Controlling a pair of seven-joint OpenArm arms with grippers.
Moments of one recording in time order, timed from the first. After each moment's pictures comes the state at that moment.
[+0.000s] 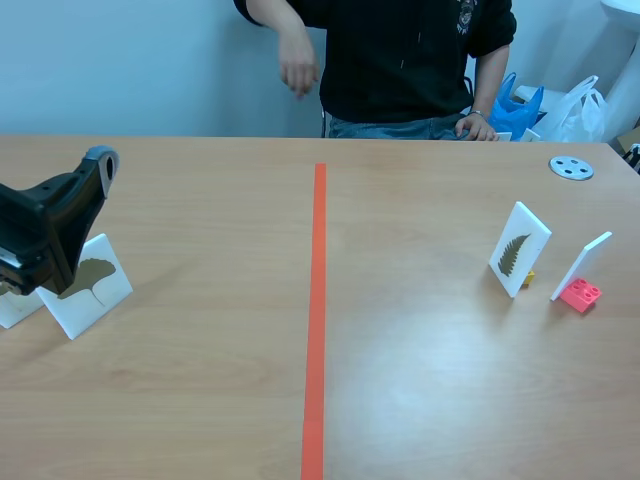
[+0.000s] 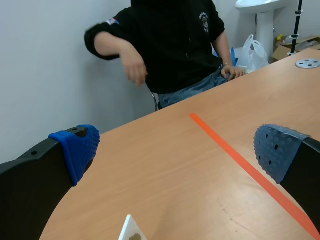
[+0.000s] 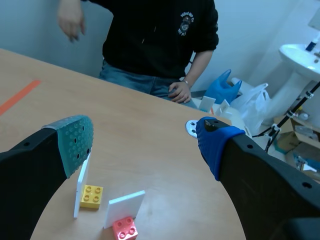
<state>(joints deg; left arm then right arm) 35.9 -24.7 -13.6 119.9 -11.0 -17.5 -12.4 -20.4 29.9 34.4 97.7 20.2 32.9 4.0</state>
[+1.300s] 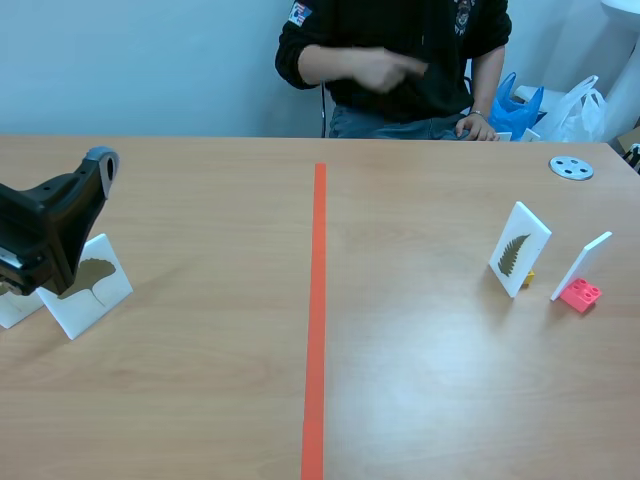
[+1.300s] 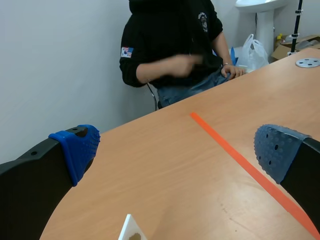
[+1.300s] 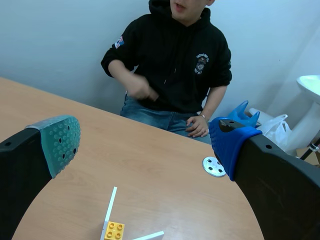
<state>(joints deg) 35.9 -24.6 -13.6 119.9 -11.0 -17.5 -12.2 -22.7 32.7 37.3 105.6 32.5 34.3 0.2</state>
